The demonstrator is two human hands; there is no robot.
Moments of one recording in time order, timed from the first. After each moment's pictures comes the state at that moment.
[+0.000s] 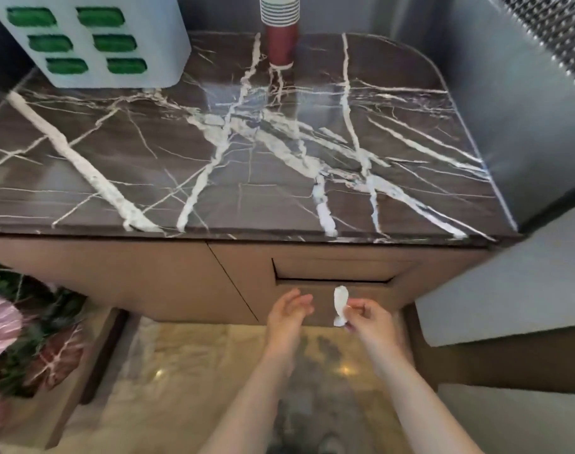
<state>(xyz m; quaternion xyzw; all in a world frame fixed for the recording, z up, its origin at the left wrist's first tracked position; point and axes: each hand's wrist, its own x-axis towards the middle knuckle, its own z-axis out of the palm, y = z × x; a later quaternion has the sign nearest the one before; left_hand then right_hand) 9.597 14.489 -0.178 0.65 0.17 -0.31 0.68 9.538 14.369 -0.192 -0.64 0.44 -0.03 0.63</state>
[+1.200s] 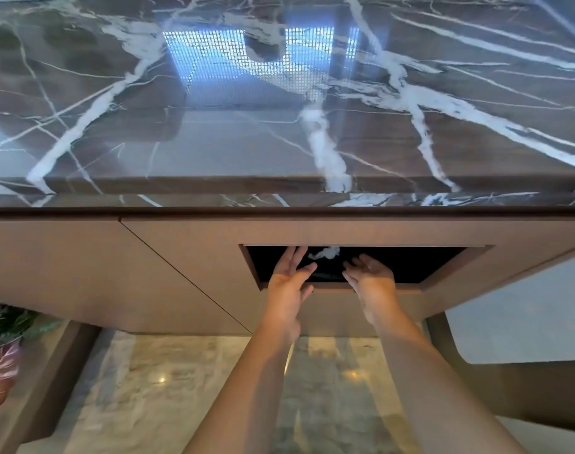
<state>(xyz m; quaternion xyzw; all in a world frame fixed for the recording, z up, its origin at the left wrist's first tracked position) 9.674 14.431 -0.315 0.59 0.07 -0.30 0.74 9.648 14.301 -0.343 -0.46 0.49 -0.09 0.74</state>
